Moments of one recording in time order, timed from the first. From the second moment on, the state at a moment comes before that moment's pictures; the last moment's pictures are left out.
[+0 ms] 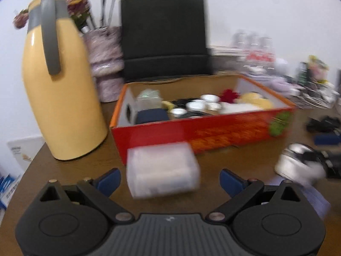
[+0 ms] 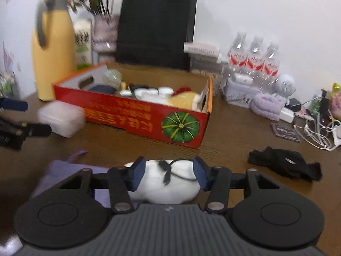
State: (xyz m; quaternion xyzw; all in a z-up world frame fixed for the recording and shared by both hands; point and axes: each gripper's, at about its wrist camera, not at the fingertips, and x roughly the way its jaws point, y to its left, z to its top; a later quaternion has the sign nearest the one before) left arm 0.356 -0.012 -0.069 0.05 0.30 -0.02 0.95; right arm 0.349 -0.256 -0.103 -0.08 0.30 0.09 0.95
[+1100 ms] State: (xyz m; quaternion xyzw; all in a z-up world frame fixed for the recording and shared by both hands) left arm 0.118 -0.013 -0.031 -0.03 0.30 -0.12 0.95; right arm 0.131 -0.213 -0.074 0.02 0.25 0.17 0.95
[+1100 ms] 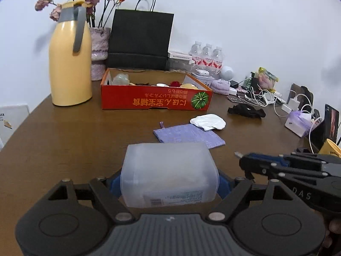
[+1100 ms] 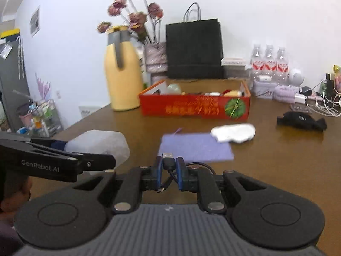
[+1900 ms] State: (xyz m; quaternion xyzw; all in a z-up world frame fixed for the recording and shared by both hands) left arm 0.368 -0.010 0.029 -0.07 0.24 -0.13 0.96; right arm 0.369 -0.252 -0.017 0.03 0.22 0.17 0.96
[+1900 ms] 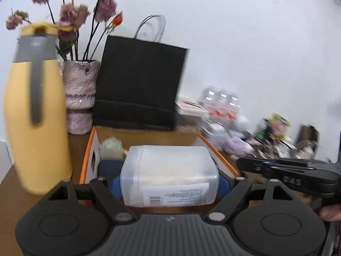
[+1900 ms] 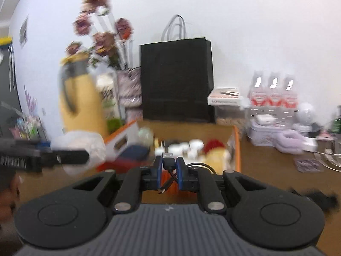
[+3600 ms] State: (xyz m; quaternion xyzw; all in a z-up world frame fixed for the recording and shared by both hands) left arm 0.084 -0.013 0.013 0.01 0.22 -0.17 0.96; right arm 0.095 -0.253 -0.030 0.00 0.24 0.12 0.96
